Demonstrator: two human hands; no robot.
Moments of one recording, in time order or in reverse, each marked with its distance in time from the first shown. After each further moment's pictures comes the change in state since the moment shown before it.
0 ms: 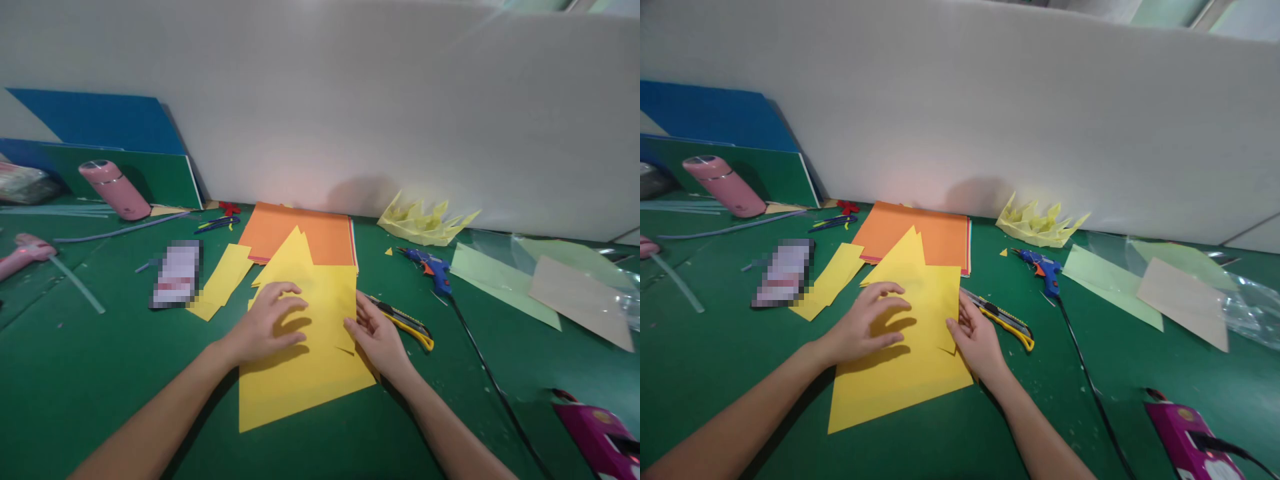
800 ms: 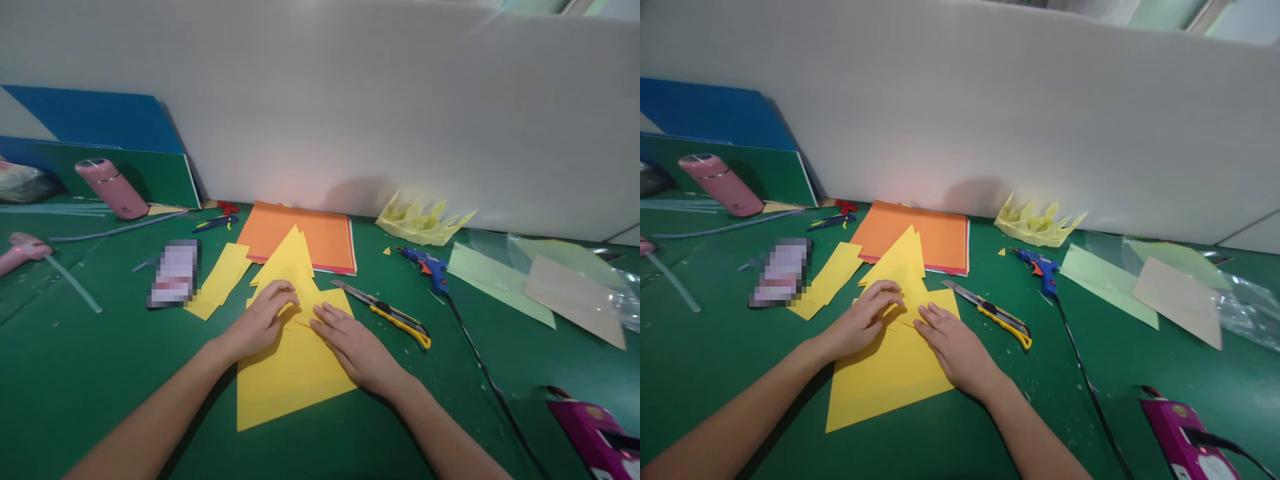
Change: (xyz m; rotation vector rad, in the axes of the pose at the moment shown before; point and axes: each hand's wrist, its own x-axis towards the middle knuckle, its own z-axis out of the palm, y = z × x) left_hand 0.002 -0.010 0.007 -0.042 -0.043 0.003; right_hand -0.004 -0.006 0.000 -1.032 -0.506 -0.539
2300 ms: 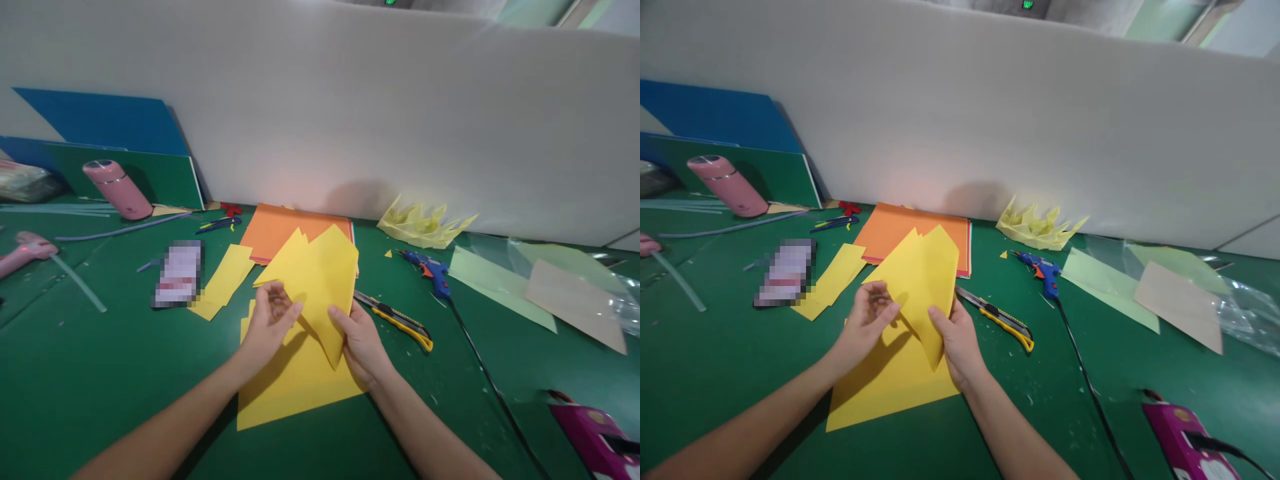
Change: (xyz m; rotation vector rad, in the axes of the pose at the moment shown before) left_hand 0.003 0.030 0.024 -0.619 0.566 -0.444; right_hand 0.042 -0.035 0.000 1.606 0.619 0.751
